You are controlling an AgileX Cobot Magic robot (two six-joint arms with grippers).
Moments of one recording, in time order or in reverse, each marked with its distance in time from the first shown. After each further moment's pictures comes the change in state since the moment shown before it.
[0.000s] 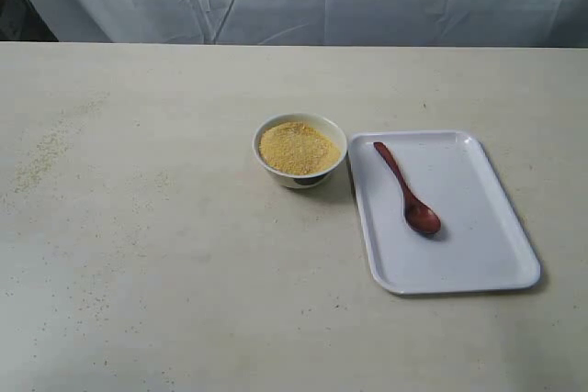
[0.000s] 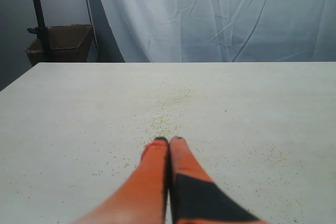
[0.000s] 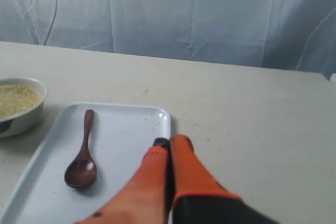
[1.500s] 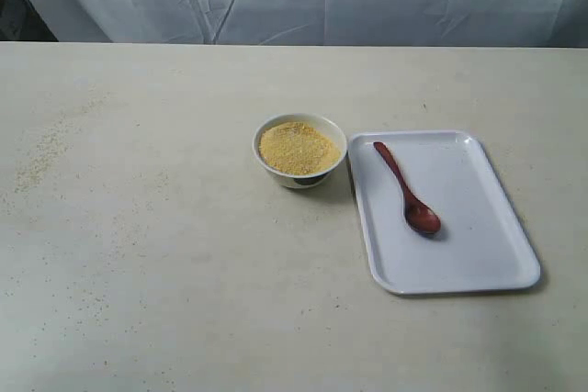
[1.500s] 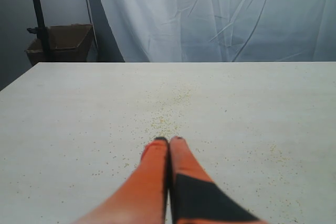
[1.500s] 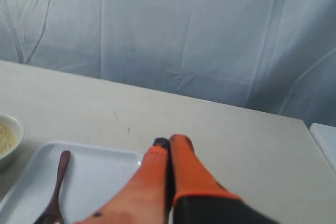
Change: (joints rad) left arm 0.000 0.000 0.000 0.000 0.000 0.000; right arm -0.012 0.444 -0.250 -0.027 -0.184 -0.103
